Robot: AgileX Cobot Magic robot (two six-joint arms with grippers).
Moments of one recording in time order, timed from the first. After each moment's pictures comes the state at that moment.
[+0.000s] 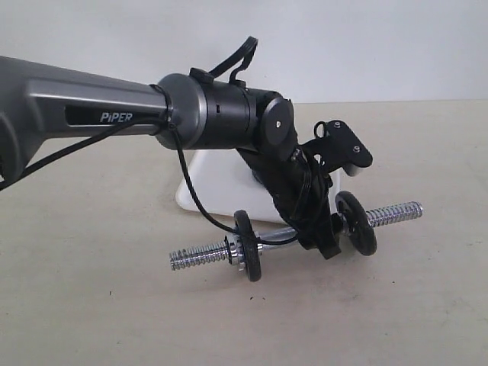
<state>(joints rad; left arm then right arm) -0.79 2.24 -1.67 -0.27 0.64 0.65 0.16 0.42 -0.58 0.25 0.58 -0.31</state>
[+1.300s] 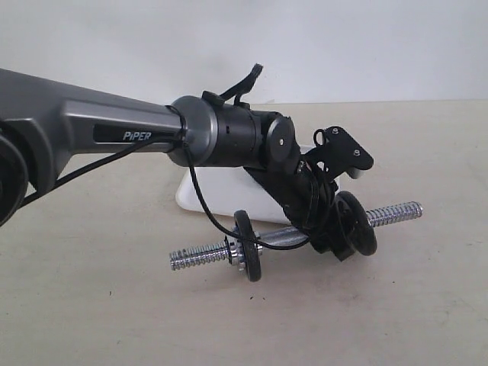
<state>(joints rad) -0.79 2.30 -1.67 -0.37 0.51 0.65 0.16 0.42 -0.51 0.24 0.53 -0.31</state>
